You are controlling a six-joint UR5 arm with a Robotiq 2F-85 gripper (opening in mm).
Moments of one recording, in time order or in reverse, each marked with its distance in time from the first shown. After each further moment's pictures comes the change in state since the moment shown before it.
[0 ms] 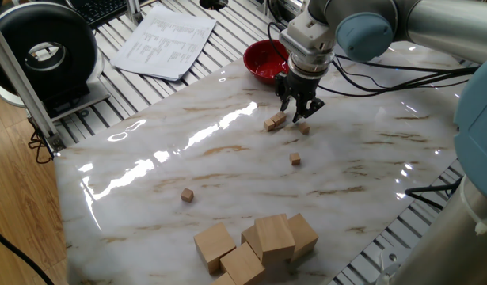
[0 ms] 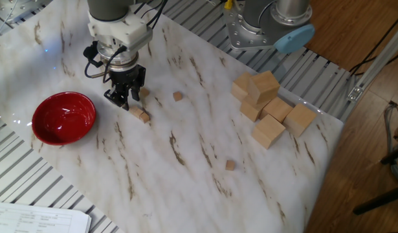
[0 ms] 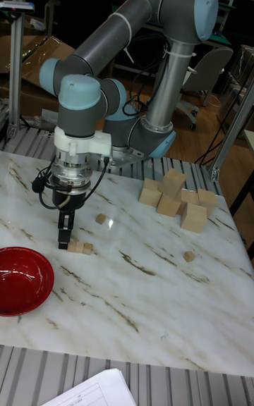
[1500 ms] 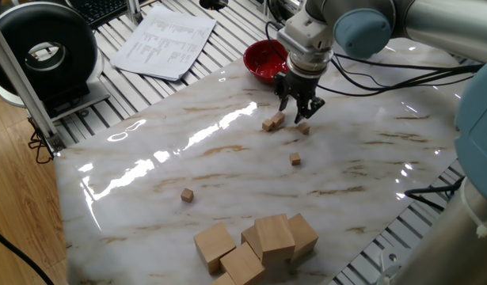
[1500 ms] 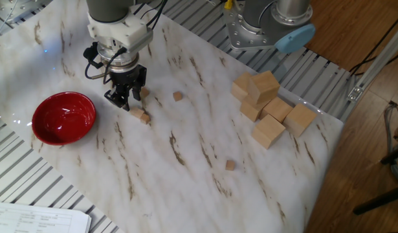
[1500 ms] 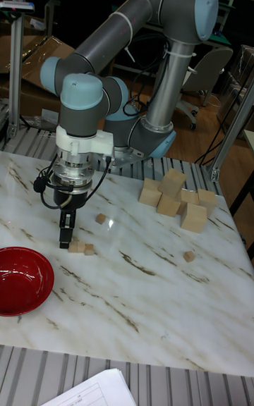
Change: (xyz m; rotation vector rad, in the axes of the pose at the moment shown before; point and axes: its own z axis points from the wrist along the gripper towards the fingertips) arm -0.002 0.005 -0.006 -0.027 0.008 -0.003
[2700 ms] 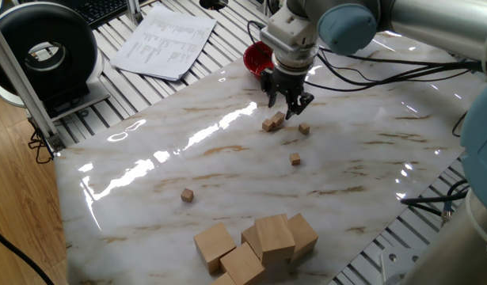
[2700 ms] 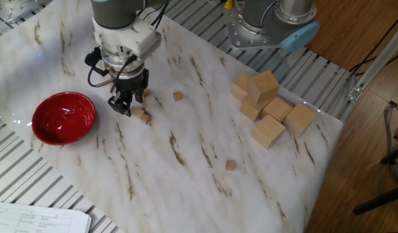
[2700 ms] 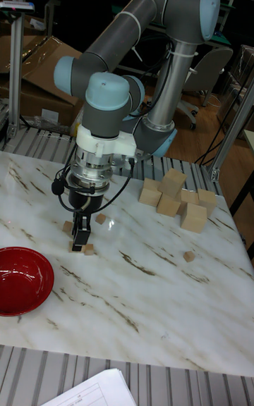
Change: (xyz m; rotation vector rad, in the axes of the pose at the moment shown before) arm -0.029 -0.025 -0.014 0.006 0.047 -0.072
